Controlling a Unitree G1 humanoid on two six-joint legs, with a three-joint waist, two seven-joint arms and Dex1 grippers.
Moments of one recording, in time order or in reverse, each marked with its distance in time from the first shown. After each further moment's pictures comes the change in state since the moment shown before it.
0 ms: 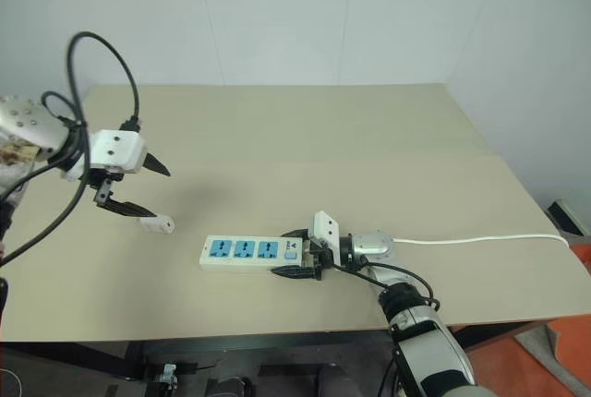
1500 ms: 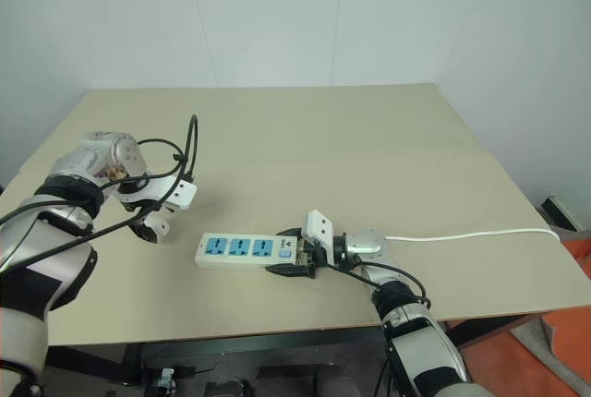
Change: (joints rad) left arm -0.138 -0.321 -0.216 0.537 0.506 -0.113 0.151; right arm 0.004 0.022 -0.018 -0.017 -0.041 0.032 -0.044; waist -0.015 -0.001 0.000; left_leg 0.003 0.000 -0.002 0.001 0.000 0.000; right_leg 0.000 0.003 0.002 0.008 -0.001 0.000
